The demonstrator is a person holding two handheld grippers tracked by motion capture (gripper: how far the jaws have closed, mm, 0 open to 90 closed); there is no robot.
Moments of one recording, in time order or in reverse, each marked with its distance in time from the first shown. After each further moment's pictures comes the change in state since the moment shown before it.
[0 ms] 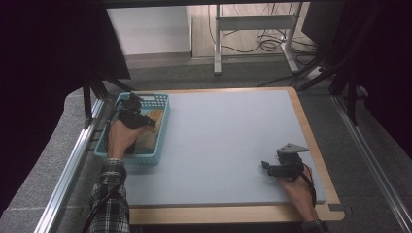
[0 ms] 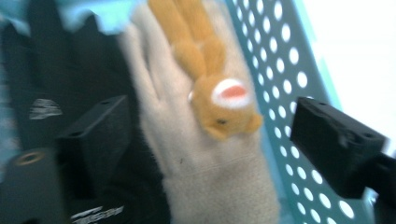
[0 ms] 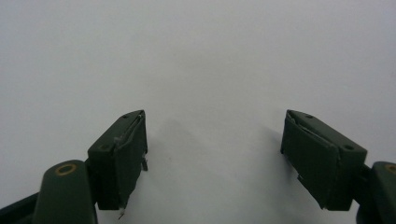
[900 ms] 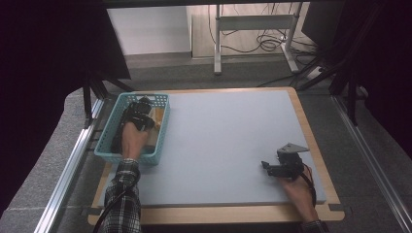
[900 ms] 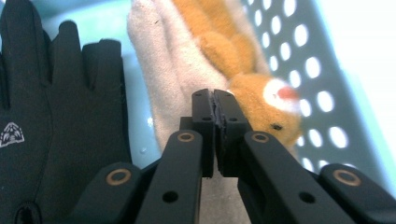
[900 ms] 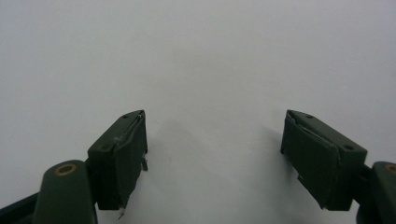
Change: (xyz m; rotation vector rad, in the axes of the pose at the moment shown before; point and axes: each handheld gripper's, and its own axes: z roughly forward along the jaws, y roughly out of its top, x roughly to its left) left arm -0.022 0.002 0.041 0.025 0.087 0.039; right arm 0.000 0.000 0.000 0.001 0.000 0.000
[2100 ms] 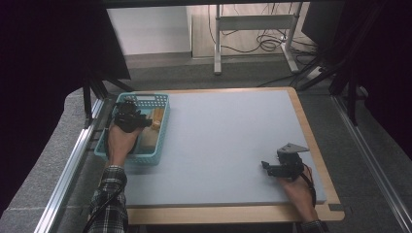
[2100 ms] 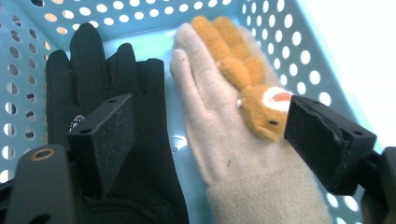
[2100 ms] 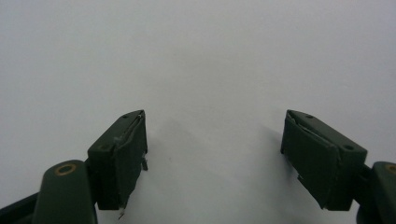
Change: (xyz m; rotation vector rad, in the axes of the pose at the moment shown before) left arm 0.026 -0.023 -0.034 -0.193 -0.024 -0.038; right arm 0.000 0.000 0.000 -0.001 0.000 -0.001
